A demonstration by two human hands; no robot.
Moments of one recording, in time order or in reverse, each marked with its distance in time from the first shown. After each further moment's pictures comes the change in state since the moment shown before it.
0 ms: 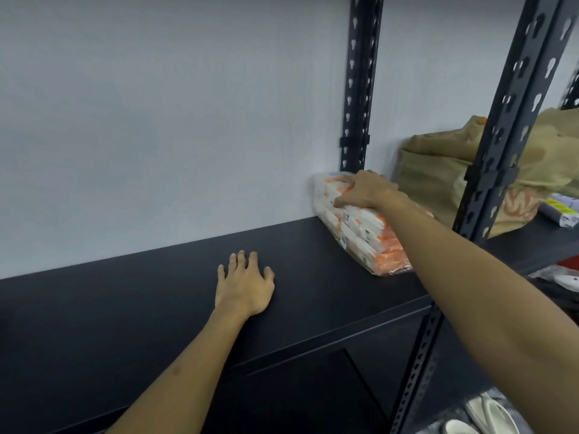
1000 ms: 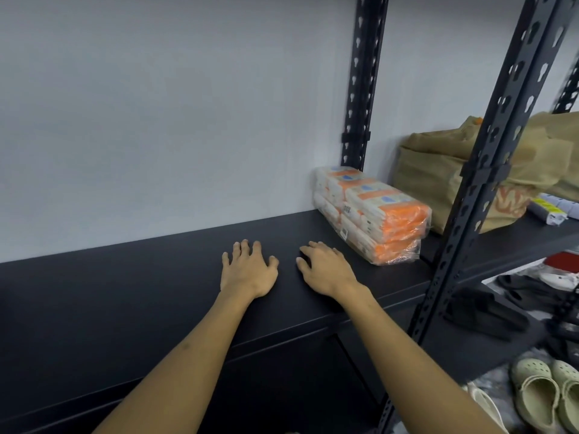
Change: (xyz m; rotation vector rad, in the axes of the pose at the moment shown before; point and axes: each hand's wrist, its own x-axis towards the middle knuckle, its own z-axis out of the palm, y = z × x) left_hand -0.004 0.002 -0.006 -0.016 -0.018 -0.005; right_hand -0.124 -0.044 0.137 0.083 -0.061 -0.267
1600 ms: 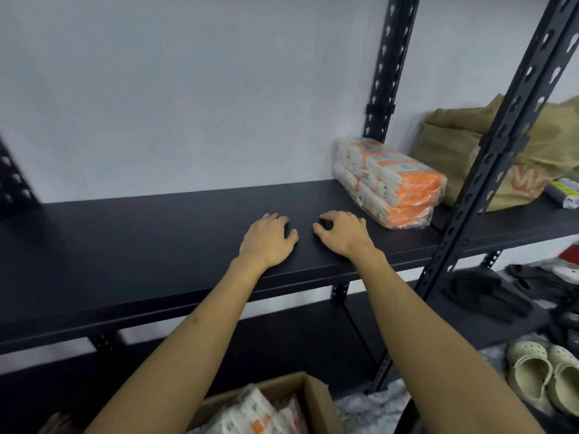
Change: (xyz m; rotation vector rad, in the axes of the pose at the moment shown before) left_hand -0.065 -0.010 -0.012 -0.084 0.081 0.194; right_hand -0.030 -0.011 -0.009 0.074 0.069 0.063
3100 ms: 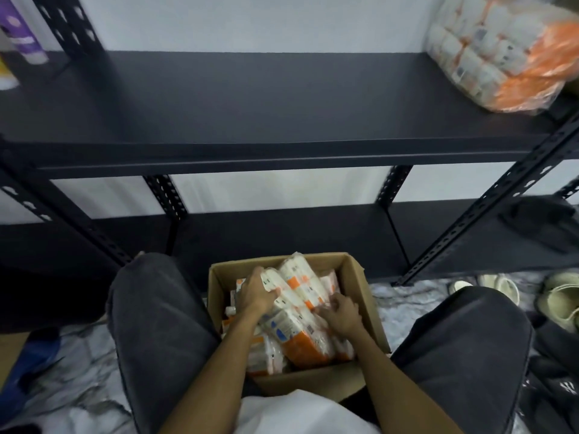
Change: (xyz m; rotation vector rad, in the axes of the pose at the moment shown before) left_hand -0.298 -0.121 0.196 -0.382 -0.282 -0.867; right_hand -0.291 0.054 0.311 0.396 -0.612 0.379
